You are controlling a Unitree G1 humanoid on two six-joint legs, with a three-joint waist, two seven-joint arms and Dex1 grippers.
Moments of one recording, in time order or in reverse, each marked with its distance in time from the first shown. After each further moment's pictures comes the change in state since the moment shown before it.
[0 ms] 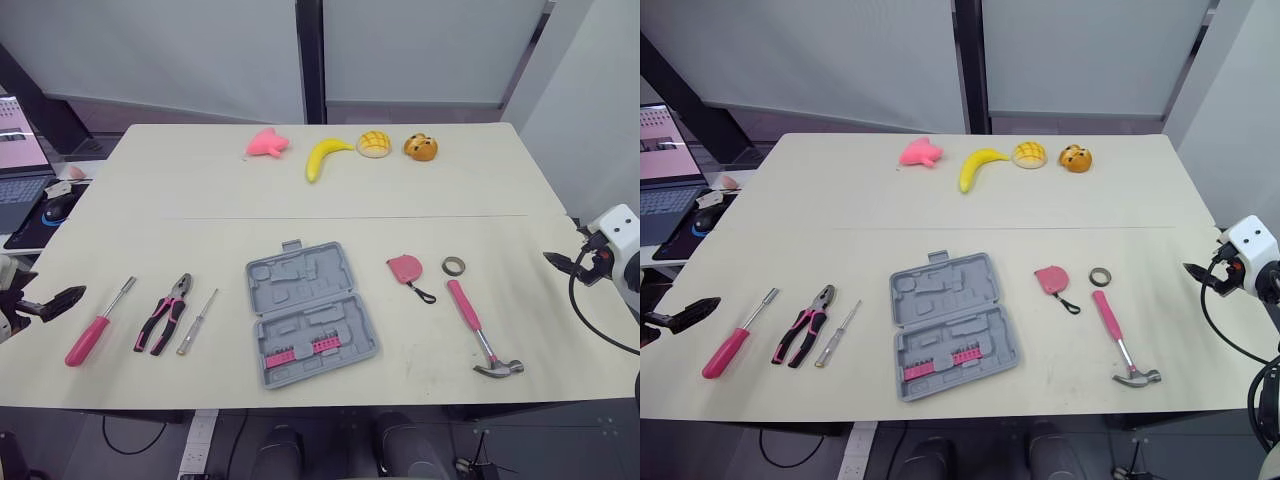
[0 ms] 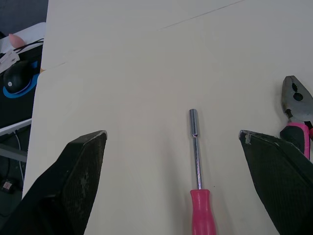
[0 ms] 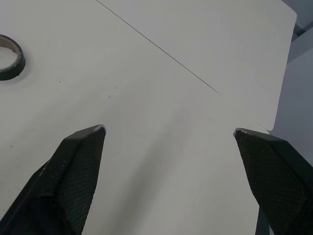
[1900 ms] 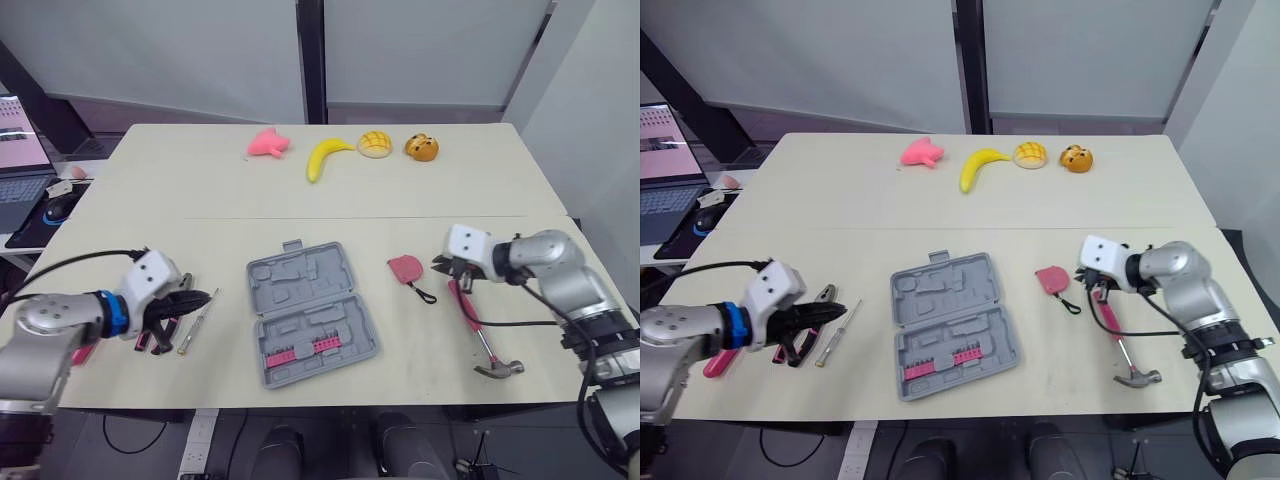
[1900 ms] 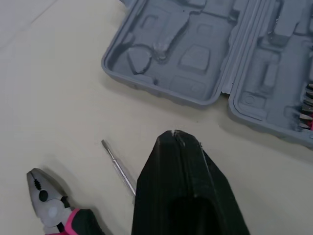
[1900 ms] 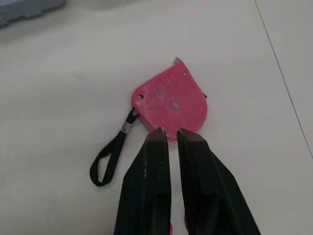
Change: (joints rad) left arm 0.320 -0.182 -0.268 -1.134 -0.038 0.504 -0.008; right arm 0.127 0.284 0.410 -0.916 -0.121 0.454 0.149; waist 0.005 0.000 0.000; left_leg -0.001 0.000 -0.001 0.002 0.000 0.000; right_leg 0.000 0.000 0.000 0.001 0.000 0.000
